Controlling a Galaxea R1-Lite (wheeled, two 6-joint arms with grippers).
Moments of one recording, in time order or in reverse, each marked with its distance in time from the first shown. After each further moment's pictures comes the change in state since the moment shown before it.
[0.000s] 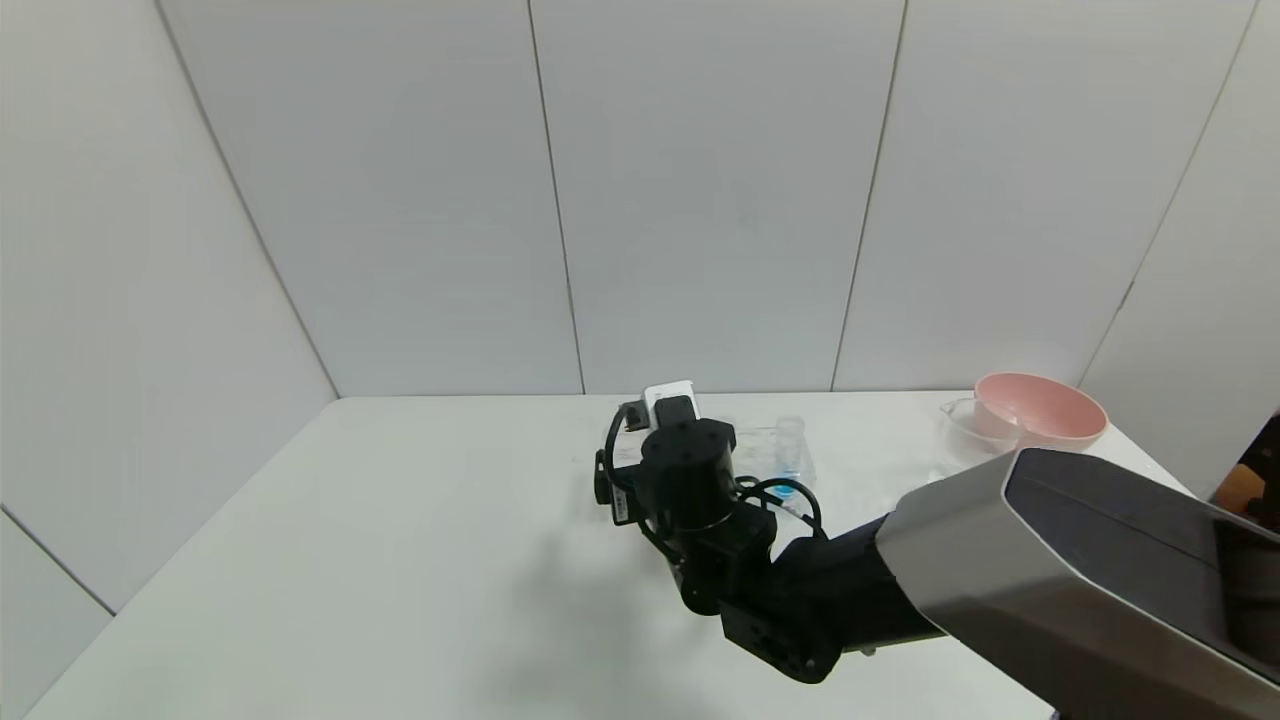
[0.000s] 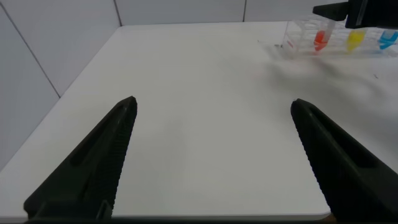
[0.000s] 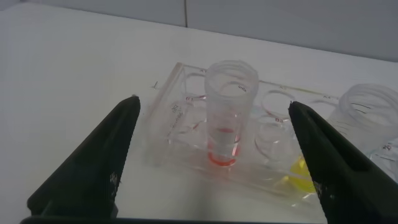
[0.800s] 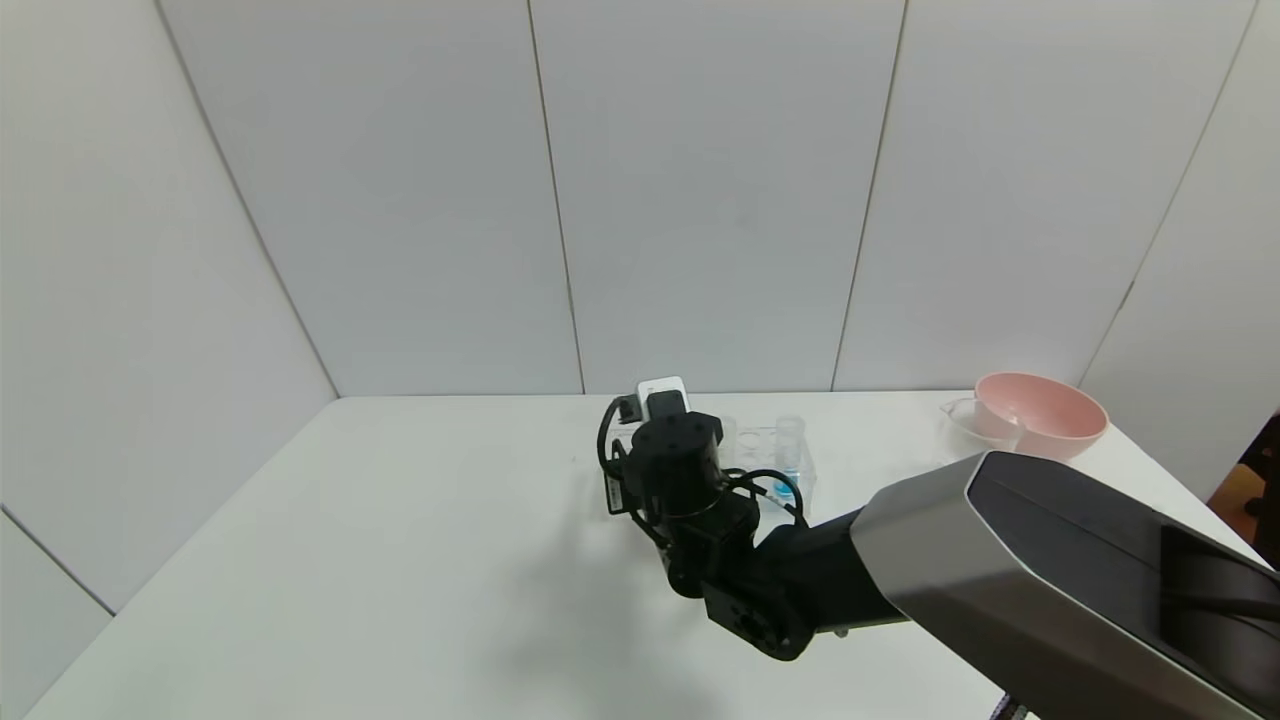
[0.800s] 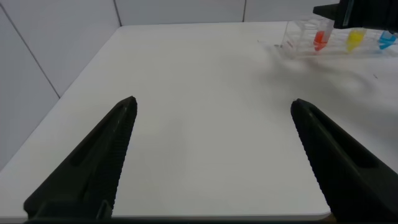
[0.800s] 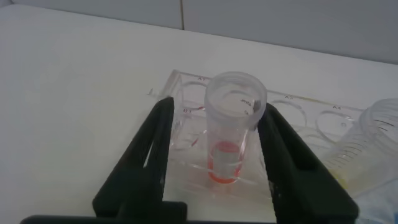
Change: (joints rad) left arm 0.000 0.000 0.000 0.000 0.000 0.000; right arm -0.013 0.053 -0.098 0.043 -0.001 -0.003
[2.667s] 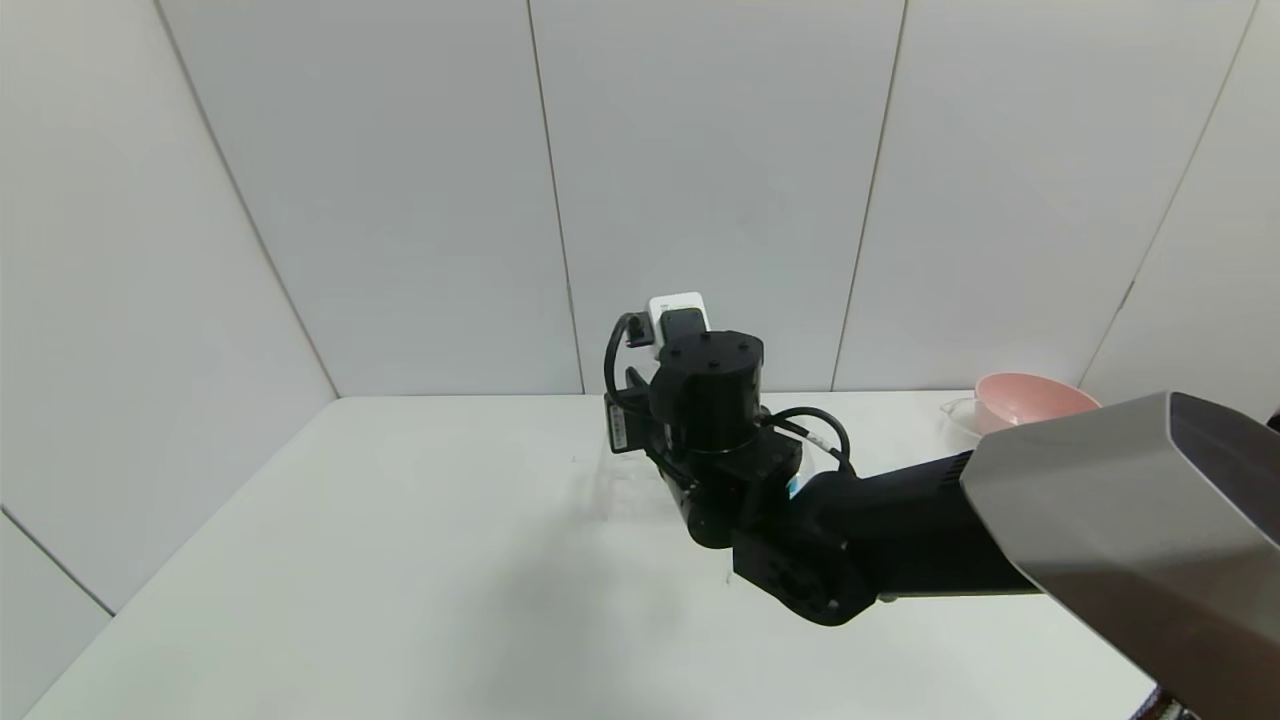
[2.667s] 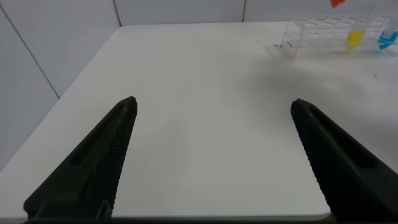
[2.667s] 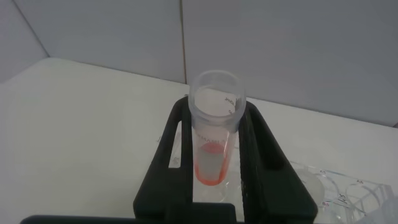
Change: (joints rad) left arm 0.000 0.000 0.000 0.000 0.000 0.000; right arm 0.012 -0.167 0.012 0.017 0.000 -0.079
